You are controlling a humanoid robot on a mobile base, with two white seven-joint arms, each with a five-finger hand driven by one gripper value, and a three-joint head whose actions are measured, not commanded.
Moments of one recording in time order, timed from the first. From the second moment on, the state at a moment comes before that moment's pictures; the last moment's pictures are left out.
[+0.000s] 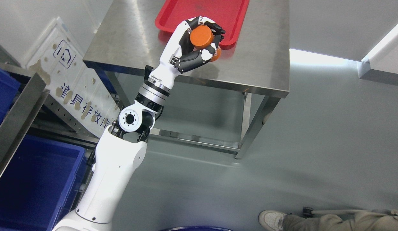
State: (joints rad) left arm -0.48 0.00 -0.34 -1.53 0.24 -0.19 -0.19; right arm 0.00 0.00 0.00 0.00 0.00 0.04 0.03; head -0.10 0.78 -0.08
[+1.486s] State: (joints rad) left arm -0.82 0.00 -0.42 -0.95 0.25 -0.12 -0.18; right arm 0.00 0.00 0.00 0.00 0.00 0.04 0.03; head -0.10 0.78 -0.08
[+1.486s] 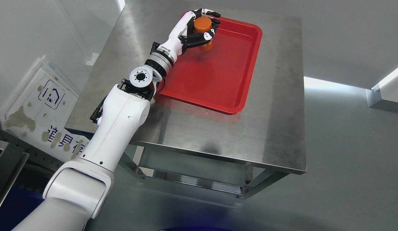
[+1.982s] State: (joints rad) left arm -0.84 0.00 -0.37 -0.98 0.25 -0.23 -0.18; right arm 0.00 0.00 0.00 0.00 0.00 0.04 0.03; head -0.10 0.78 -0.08
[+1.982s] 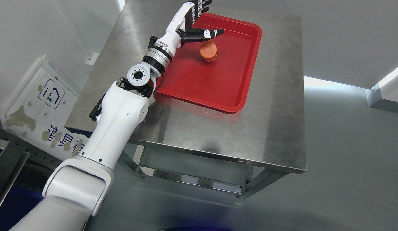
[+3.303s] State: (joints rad) left arm -0.39 0.08 0.01 -1.50 0.26 -0.01 -0.26; right arm 0.00 0.00 0.00 0.00 0.00 0.04 0.03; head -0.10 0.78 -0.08
